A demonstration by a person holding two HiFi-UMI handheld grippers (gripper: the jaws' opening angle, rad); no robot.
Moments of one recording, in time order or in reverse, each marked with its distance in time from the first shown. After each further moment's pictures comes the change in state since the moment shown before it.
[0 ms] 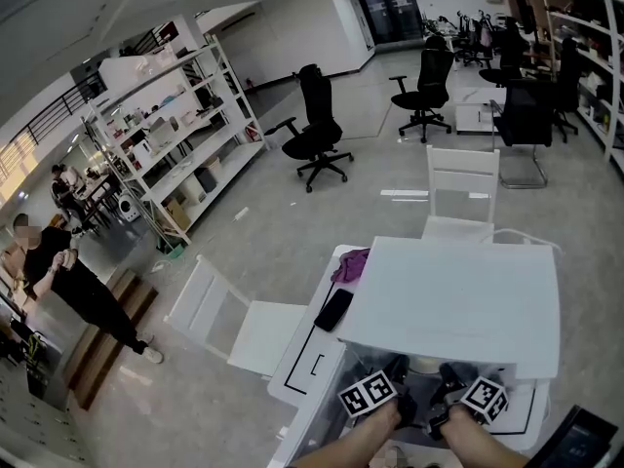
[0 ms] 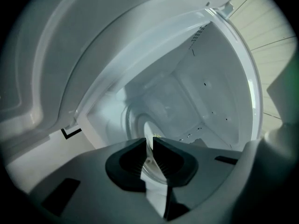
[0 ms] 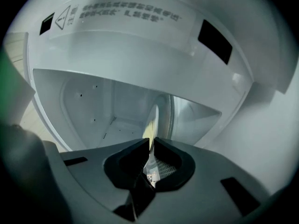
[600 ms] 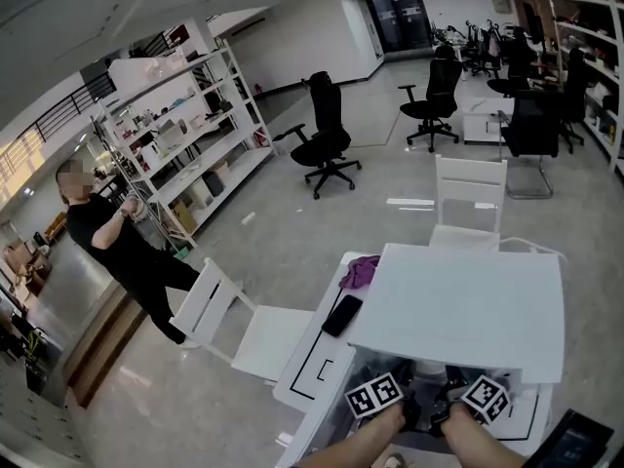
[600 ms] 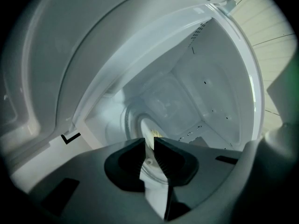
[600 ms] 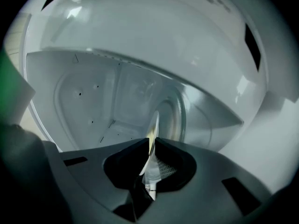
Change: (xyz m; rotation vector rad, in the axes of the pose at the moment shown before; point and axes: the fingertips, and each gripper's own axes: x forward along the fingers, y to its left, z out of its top) left arm 0.004 0.000 0.001 0.030 0.029 0.004; right arm 0.014 0.006 0.015 -0.062 -0.072 -0.027
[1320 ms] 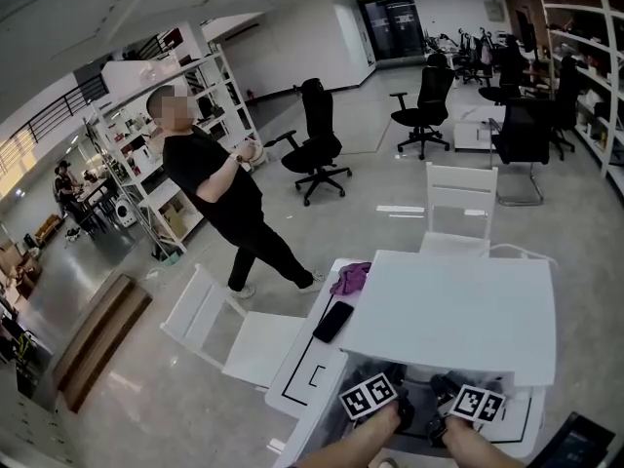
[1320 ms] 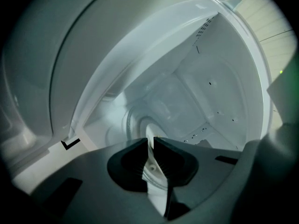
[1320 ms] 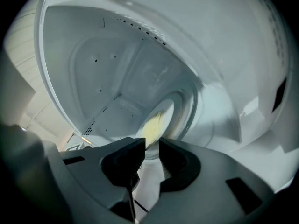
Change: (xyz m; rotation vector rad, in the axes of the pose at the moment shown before) left arm 0.005 0.005 0.009 0.003 -0.020 0.042; right arm -0.012 0.004 -0.028 -0.327 0.237 -0.023
